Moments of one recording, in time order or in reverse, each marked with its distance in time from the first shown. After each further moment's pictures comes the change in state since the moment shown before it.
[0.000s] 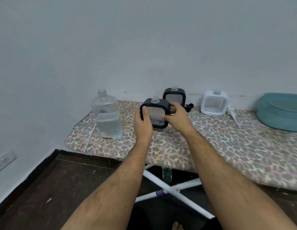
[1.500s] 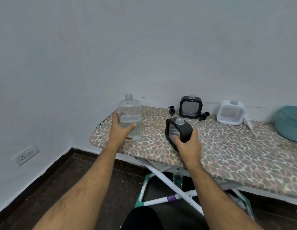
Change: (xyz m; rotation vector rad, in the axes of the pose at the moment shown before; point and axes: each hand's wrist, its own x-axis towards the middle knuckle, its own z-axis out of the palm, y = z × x) left_hand 0.023 0.026 -0.165 0.215 -0.090 0.051; right_hand -0.080 0.028 0.053 0.062 0.296 -0.053
